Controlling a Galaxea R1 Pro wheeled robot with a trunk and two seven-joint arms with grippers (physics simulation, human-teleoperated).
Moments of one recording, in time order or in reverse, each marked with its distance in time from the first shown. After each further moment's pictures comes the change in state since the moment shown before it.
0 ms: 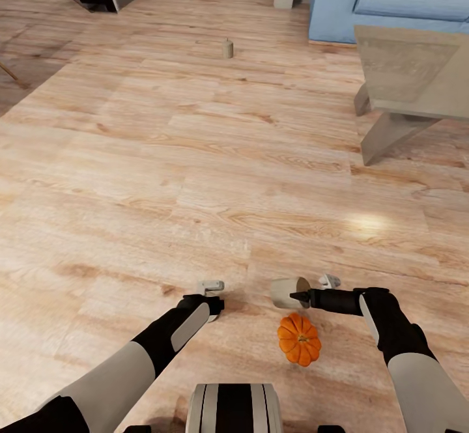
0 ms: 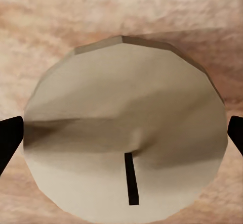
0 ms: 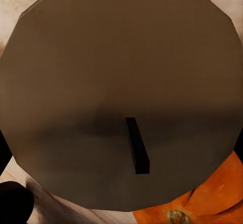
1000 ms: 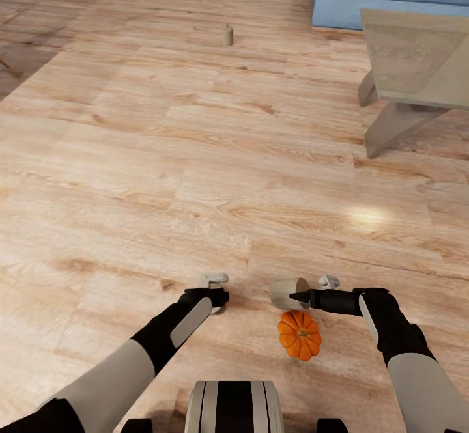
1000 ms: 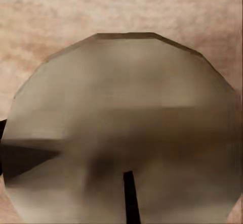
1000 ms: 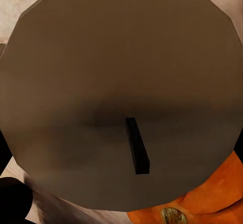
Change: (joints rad) left arm 0.000 0.004 0.006 -0.092 0.001 0.013 0.000; right arm 0.000 0.002 0.000 0.005 0.000 -0.001 0.000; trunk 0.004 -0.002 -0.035
